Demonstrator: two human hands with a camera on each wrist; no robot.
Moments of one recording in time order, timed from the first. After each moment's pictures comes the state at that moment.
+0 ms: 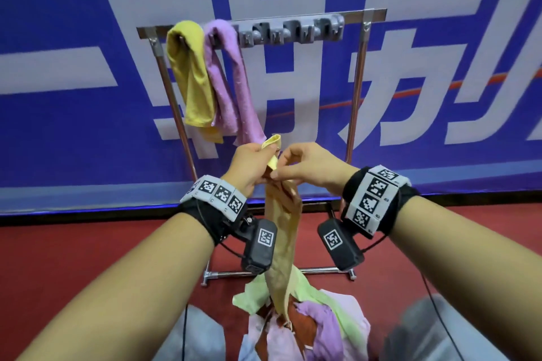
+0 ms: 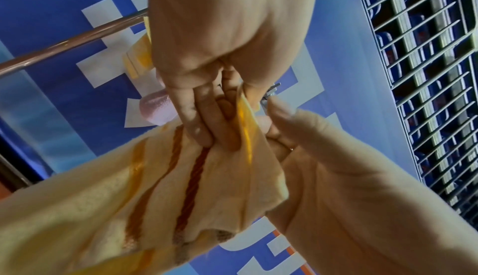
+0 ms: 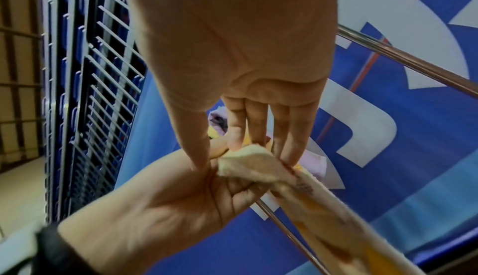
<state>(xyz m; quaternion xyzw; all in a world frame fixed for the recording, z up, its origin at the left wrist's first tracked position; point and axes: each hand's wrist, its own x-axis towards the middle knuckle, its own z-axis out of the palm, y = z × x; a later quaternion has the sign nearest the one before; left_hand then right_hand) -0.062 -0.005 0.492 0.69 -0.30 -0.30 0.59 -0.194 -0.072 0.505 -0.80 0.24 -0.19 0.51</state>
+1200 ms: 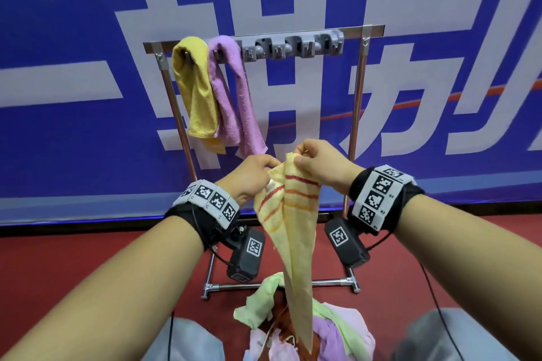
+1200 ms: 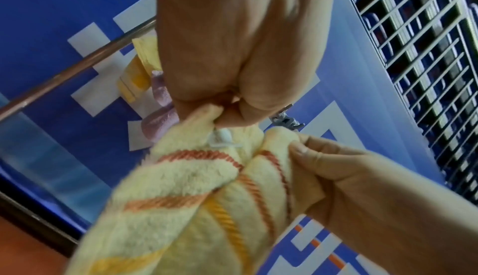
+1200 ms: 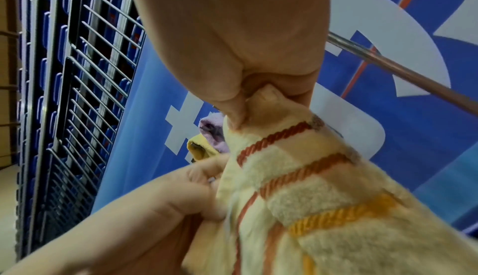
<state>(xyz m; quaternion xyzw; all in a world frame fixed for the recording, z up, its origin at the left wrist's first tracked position) -0.051 0.008 0.503 0.71 -0.45 -0.31 0.44 -0.191 -0.100 0.511 -0.83 0.29 -0.26 0.40</state>
